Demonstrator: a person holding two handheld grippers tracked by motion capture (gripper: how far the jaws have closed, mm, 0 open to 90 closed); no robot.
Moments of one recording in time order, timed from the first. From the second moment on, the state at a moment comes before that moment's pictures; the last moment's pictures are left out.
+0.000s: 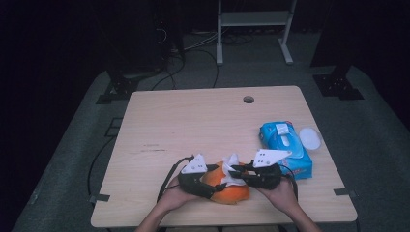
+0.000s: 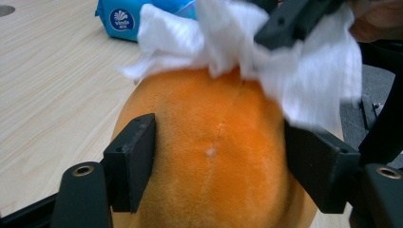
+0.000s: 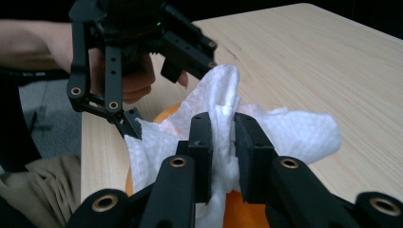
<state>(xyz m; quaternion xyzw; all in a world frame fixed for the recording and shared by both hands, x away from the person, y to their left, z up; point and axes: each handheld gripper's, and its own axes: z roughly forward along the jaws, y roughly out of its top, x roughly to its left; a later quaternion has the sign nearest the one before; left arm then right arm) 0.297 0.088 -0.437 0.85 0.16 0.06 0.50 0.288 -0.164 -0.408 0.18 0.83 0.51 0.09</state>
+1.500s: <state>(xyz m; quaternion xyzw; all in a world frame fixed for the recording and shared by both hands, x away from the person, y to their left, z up) 0.296 0.076 -0.427 0.86 0.16 0.06 0.48 0.297 -0.182 -0.410 0.21 0.83 0.50 0.11</state>
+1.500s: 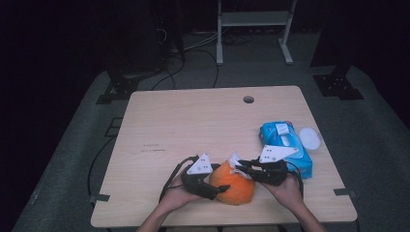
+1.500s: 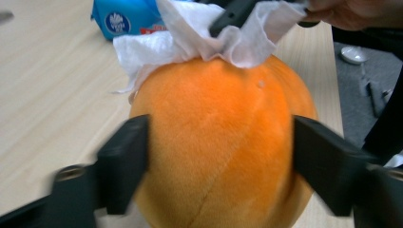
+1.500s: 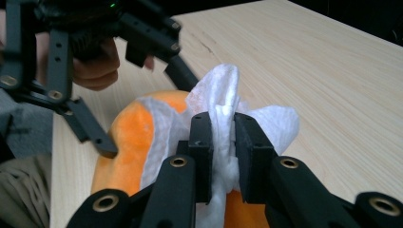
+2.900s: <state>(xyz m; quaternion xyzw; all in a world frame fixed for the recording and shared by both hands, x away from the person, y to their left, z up) 0.304 0.078 -0.435 0.86 0.20 0.01 0.47 0.288 -0.161 -0.404 0.17 0.84 0.51 0.09</state>
